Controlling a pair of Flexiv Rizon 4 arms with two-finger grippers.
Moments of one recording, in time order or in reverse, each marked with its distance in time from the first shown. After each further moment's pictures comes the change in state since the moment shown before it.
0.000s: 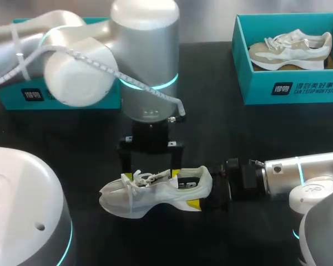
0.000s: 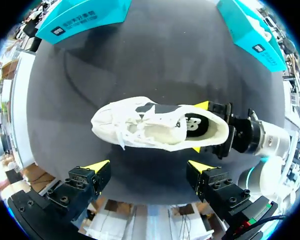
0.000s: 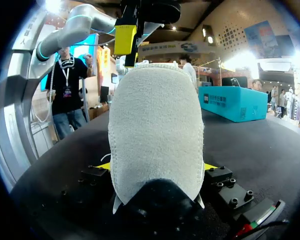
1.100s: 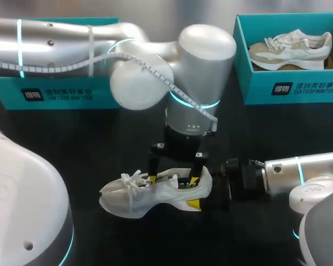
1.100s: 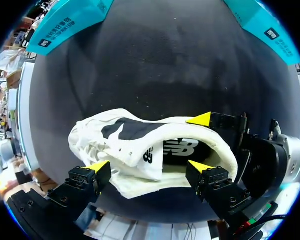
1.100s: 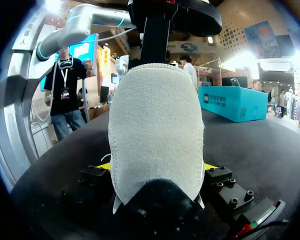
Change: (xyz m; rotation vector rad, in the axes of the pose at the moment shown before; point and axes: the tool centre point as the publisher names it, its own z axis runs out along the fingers) left arm 0.048 -0.032 0.063 0.010 -0.147 0.023; right arm 0.000 0.000 0.000 0.000 0.000 0.000
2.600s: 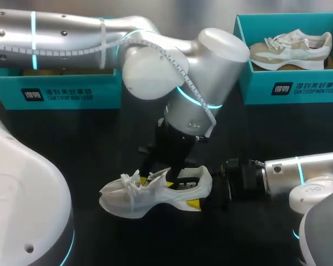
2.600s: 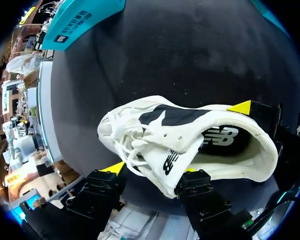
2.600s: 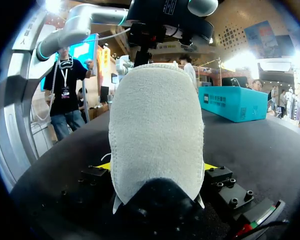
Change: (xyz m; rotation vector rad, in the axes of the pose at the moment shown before) left arm -0.049 0.014 -0.002 -0.086 -0.216 0.003; right arm 0.000 0.000 0.000 0.000 0.000 0.000
